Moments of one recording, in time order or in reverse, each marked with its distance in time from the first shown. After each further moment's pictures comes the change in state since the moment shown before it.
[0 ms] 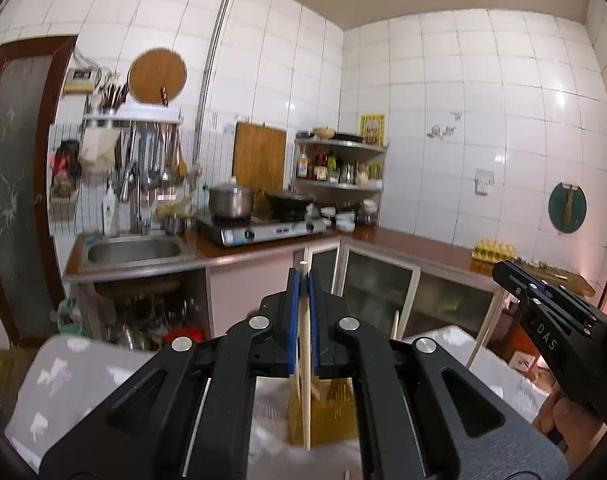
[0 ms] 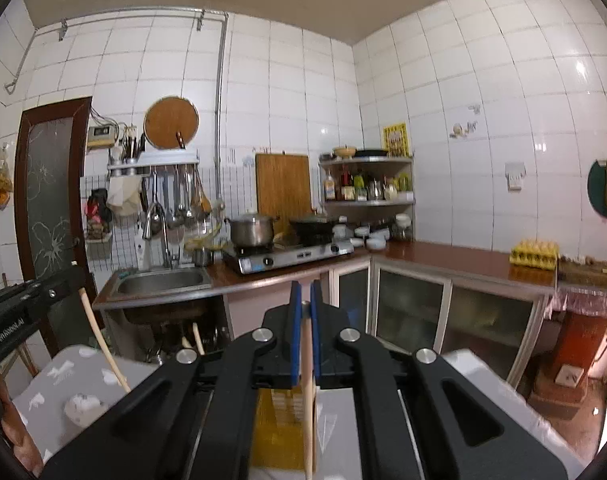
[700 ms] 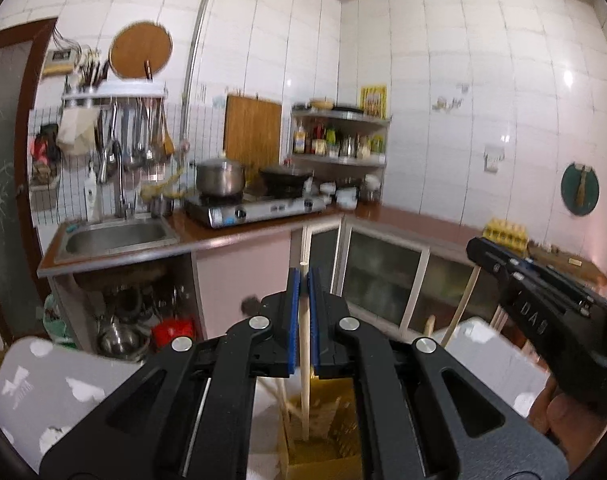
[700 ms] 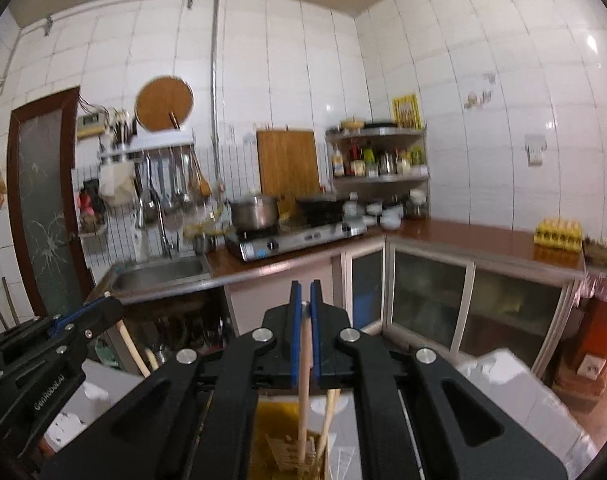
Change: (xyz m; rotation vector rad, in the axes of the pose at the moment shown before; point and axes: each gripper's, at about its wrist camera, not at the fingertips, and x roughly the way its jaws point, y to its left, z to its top) left arm 0.134 -0.008 -0.040 0.013 0.121 0.001; right arm 0.132 -0.010 -0.032 0.049 0.123 0.034
